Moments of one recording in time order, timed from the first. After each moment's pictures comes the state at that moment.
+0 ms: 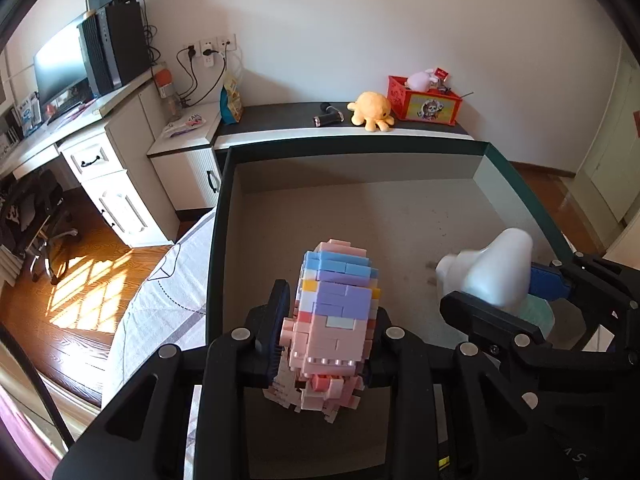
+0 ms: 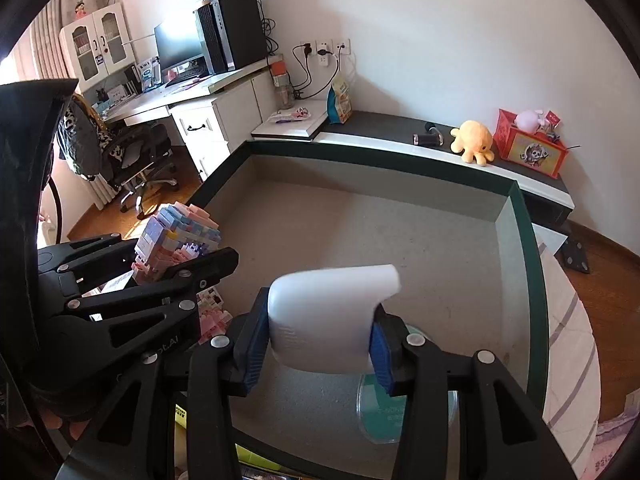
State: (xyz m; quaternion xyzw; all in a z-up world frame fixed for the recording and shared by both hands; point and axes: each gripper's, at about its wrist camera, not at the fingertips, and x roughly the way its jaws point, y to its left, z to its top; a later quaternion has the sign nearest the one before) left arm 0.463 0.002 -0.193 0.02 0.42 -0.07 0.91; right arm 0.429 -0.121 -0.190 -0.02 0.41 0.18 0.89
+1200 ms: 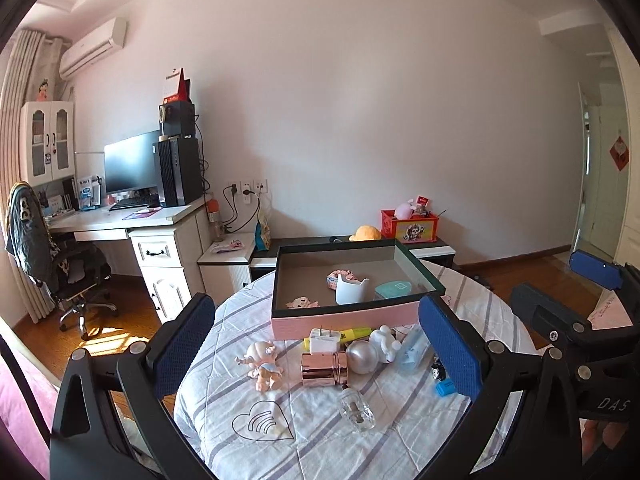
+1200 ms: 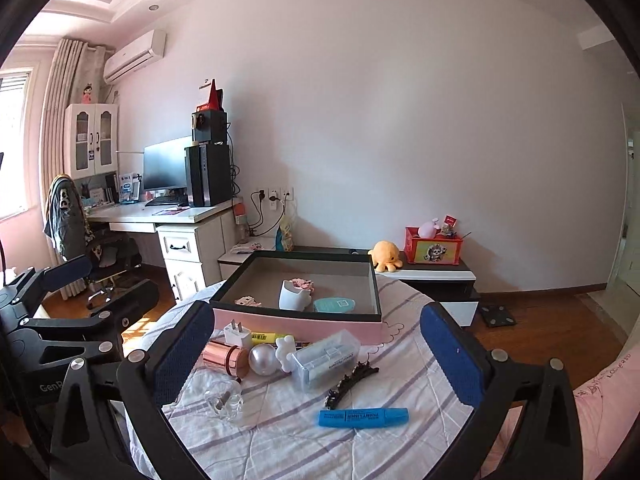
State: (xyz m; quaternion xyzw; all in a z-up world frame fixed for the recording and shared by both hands) left arm 0.123 0.013 -0.087 0.02 0.15 -0.04 0.99; right arm 0.106 -0.165 -0.090 0.00 0.14 0.06 0.99
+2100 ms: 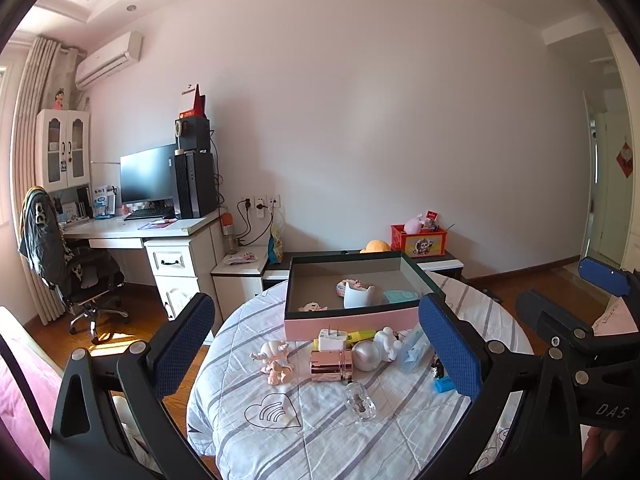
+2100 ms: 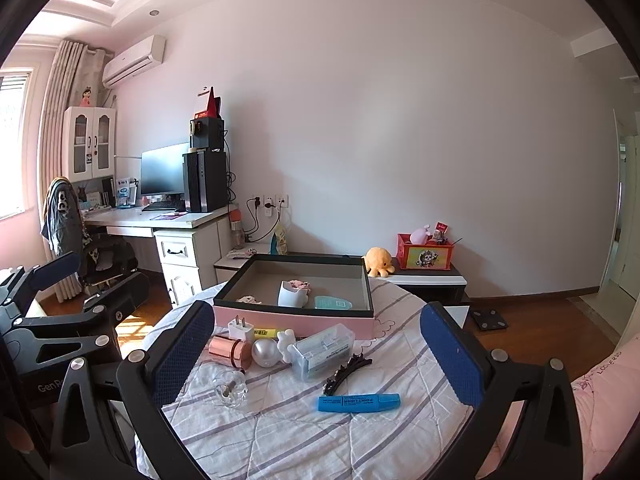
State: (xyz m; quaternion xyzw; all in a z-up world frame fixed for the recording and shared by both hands) left arm 0.087 0.012 -0.085 0.02 0.12 -0.02 0.99; right arm 0.072 -0.166 -0.090 0.00 0.13 0.05 0.99
